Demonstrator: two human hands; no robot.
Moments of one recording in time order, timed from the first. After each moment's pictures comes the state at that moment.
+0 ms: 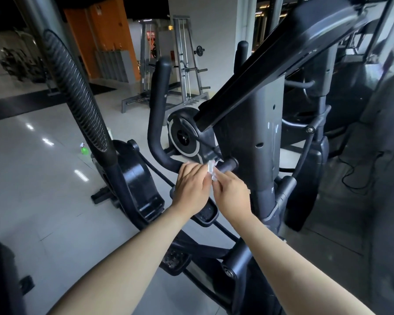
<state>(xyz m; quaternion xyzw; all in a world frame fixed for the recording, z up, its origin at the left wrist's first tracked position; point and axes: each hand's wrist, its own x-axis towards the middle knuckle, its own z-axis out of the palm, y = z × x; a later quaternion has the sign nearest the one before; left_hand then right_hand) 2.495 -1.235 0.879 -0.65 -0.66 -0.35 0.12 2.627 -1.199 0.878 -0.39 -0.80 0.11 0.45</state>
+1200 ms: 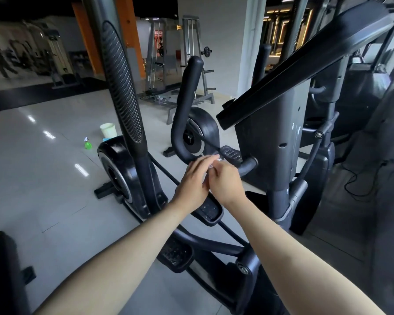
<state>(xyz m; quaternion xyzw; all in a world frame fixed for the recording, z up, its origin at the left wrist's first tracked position) 2.452 -1.269 0.886 -0.66 -0.59 -0.46 -0.02 2.566 -1.223 0.913 -0.37 -0.81 0.24 0.38</state>
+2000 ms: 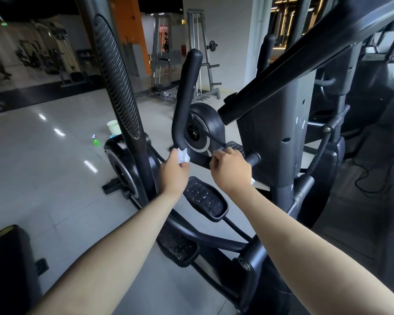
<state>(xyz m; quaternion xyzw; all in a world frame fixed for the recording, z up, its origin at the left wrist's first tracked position) 2.413 -1.263 0.892 -0.40 -0.80 -0.44 -0.01 2.566 -1.206 0.921 -0.45 -0.83 0.03 0.31</state>
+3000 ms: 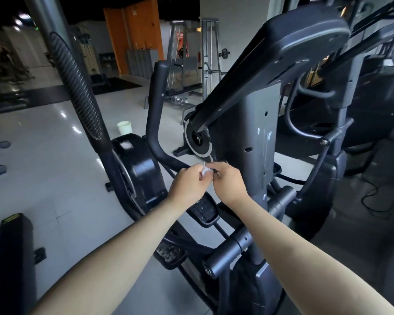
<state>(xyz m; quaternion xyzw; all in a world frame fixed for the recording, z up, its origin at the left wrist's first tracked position) 2.538 -1.235 0.905 -0.52 -0.77 -0.38 -0.01 2.661 -1.168 0.914 -0.33 -0.82 0.31 0.35</state>
